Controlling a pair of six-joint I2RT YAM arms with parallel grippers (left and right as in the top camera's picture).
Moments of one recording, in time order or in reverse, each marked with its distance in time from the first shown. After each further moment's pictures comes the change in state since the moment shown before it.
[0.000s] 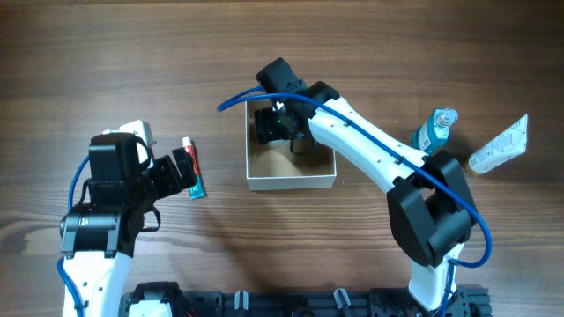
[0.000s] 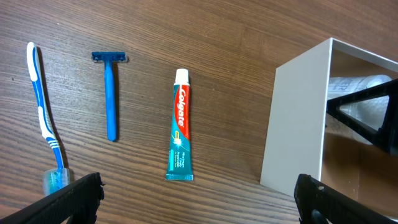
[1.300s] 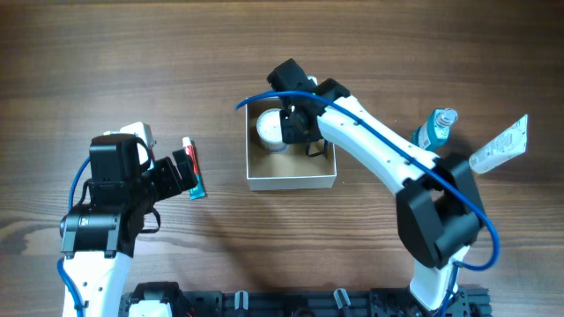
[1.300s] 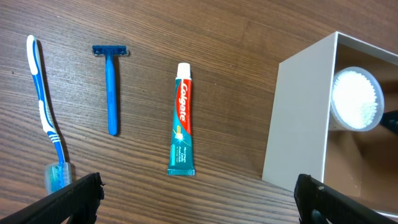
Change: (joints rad) left arm 0.000 0.000 0.000 -0.018 0.000 0.000; right arm -0.033 -0.025 -0.024 -0.134 0.160 0.047
